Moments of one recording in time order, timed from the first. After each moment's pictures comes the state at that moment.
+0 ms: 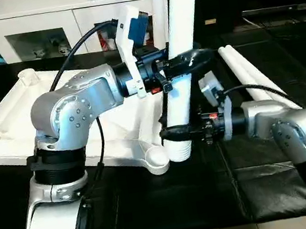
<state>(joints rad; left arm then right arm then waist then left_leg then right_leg) -0.87 0.21 -0.01 -0.04 -0.74 0.96 -0.69 -0.50 -0.40 0.13 -0.02 0.56 0.76 1.04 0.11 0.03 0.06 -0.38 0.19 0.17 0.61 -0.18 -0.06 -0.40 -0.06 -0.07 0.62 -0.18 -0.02</state>
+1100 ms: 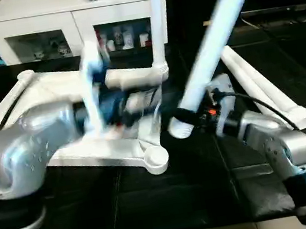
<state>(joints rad) -0.58 0.67 -0.14 -0.21 -0.62 0.81 -1.03 -0.38 -0.25 0.04 0.11 0.39 0.47 0.66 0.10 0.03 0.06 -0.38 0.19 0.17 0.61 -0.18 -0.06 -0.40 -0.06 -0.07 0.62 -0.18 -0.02</state>
